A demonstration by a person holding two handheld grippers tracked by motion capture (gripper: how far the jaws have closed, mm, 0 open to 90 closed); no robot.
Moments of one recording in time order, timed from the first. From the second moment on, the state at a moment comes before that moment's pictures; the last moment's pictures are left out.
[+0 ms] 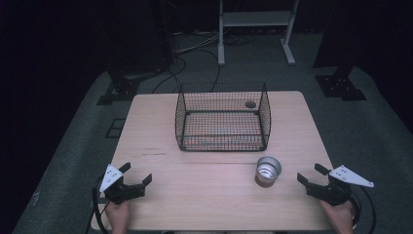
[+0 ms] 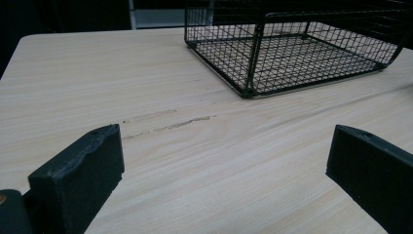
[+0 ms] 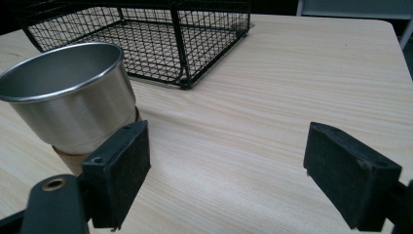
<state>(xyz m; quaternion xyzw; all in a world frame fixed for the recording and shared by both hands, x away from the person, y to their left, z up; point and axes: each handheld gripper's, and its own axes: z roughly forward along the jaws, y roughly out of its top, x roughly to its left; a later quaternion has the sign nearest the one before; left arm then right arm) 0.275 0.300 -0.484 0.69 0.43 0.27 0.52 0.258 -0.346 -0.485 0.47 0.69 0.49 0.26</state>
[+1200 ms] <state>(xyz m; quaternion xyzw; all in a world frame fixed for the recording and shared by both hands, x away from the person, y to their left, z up) 0.274 0.300 -0.485 0.69 0.43 0.27 0.52 0.246 -0.314 -0.475 0.40 0.73 0.49 0.24</state>
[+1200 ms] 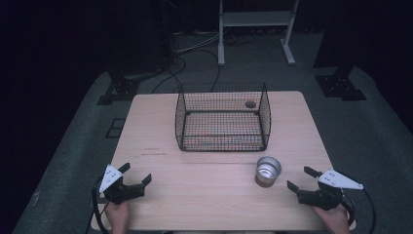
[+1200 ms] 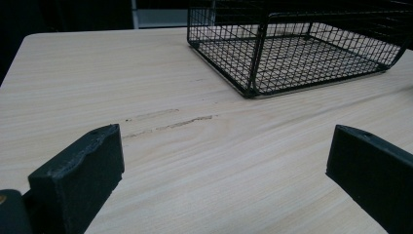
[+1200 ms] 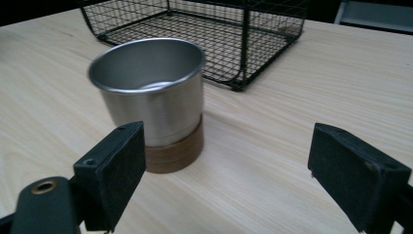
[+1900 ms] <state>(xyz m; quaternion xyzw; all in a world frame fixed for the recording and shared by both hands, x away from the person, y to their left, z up) 0.274 0.300 -0.485 0.69 0.43 0.28 0.51 0.241 -0.276 -0.475 0.38 0.76 0.48 0.22</state>
